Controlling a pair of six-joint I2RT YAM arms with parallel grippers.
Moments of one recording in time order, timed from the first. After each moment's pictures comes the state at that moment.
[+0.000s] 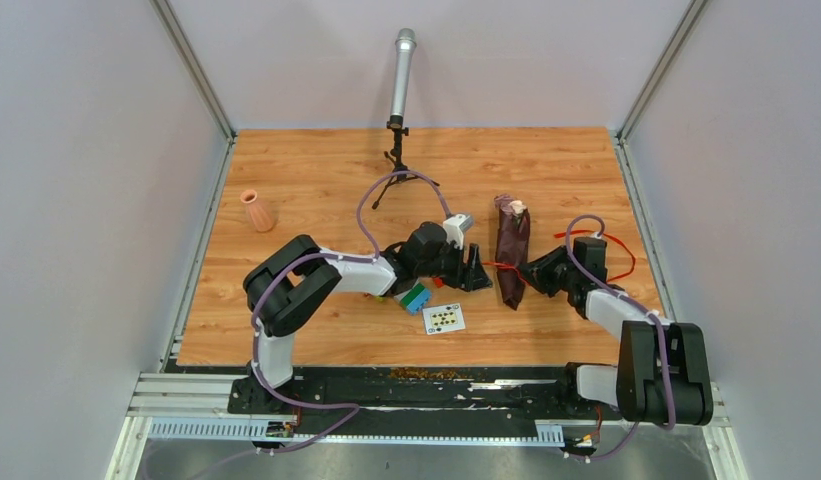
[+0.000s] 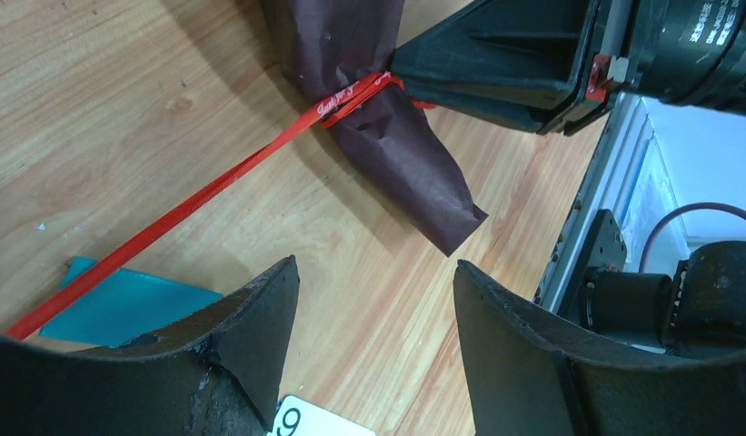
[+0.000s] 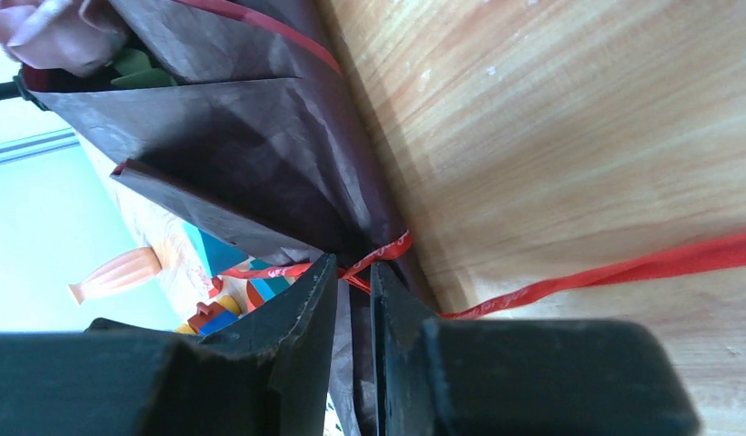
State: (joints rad) left arm -0.91 1.90 1.00 0.45 0.33 -0.62; right arm -0.05 1.25 0.39 0.10 -0.34 0.98
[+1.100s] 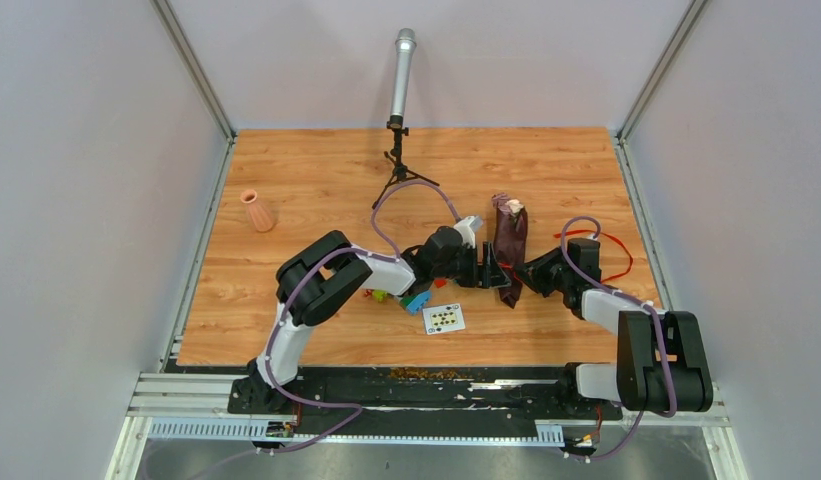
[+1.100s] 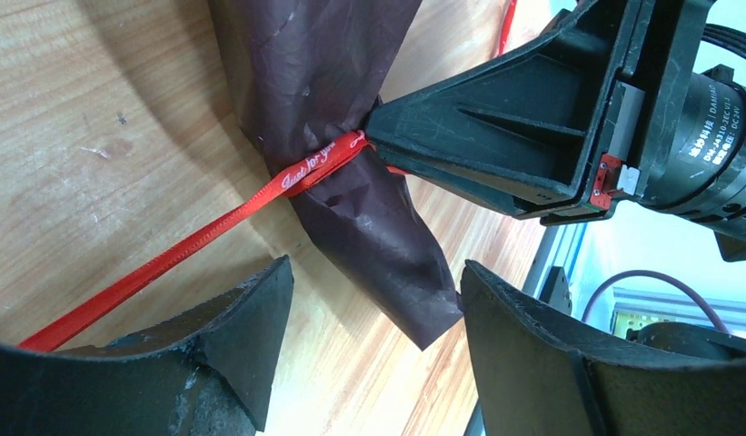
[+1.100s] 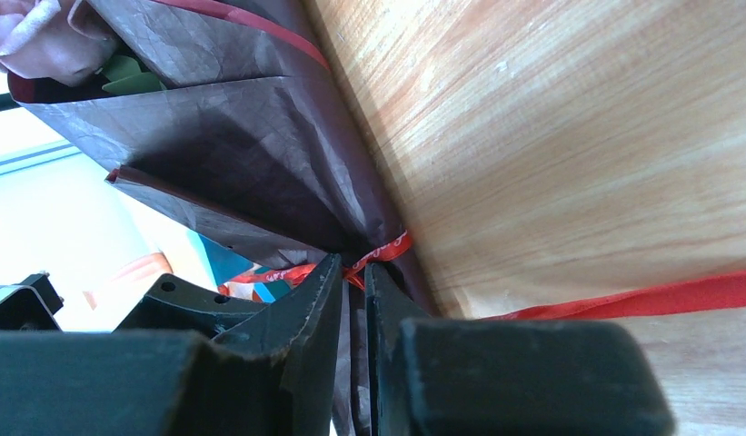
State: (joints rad) left arm -0.94 2.10 1.13 0.55 0.31 -0.85; right arm -0.01 1.31 0.37 0.19 -0.31 1.05
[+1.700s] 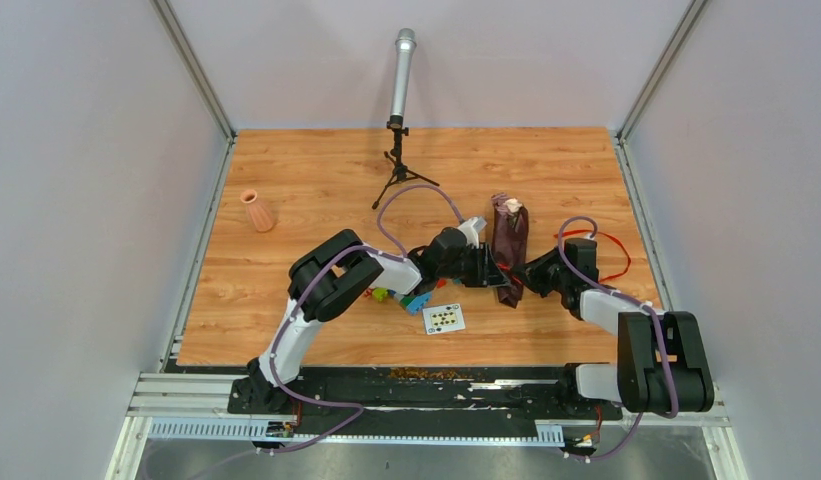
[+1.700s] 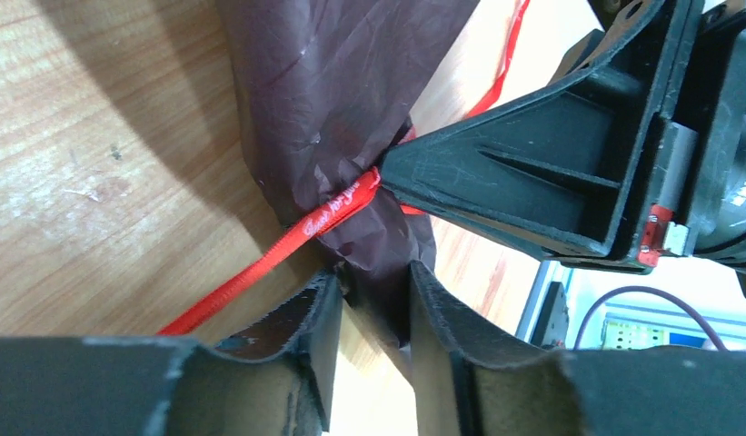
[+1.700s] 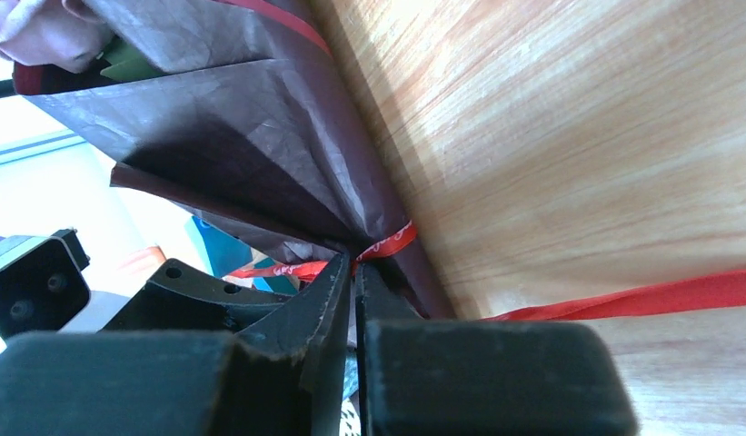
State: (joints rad) left arm -0.94 2.19 1.19 0.59 0.33 -0.89; right arm 0.01 1.31 0.37 0.19 -0.30 1.06
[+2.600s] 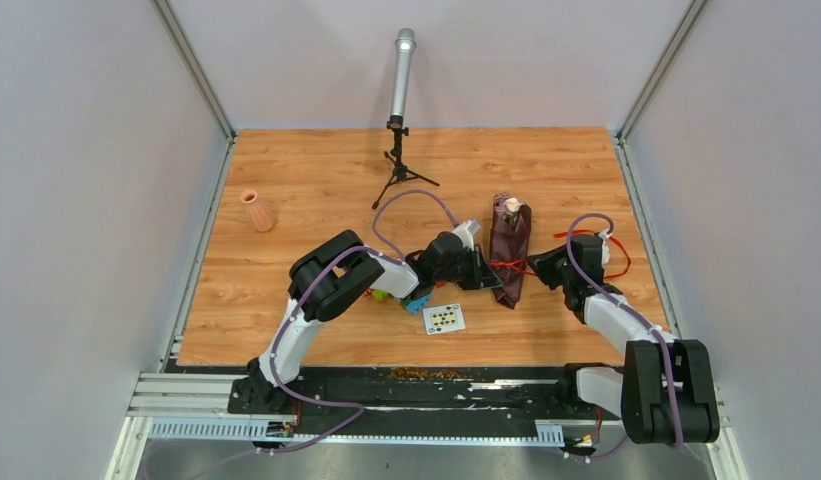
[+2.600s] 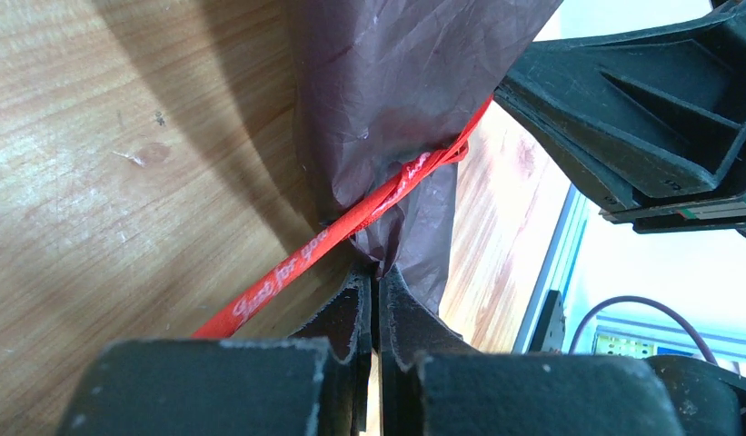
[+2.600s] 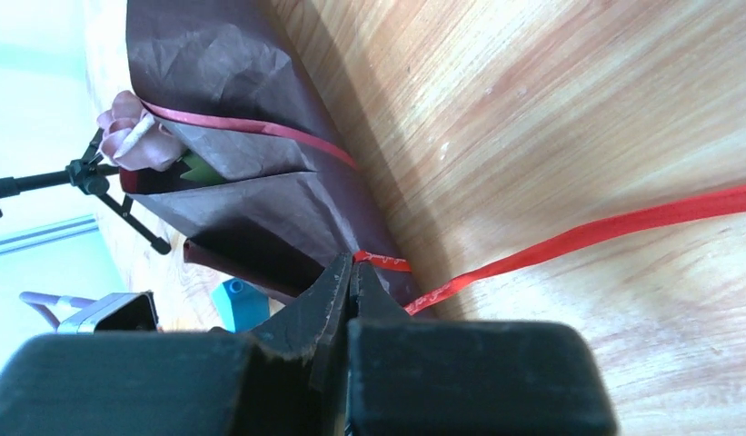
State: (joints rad) left arm -0.94 2.20 1.14 0.64 0.30 -0.94; right arm 0.02 1.17 0.39 0.12 -0.09 1.07
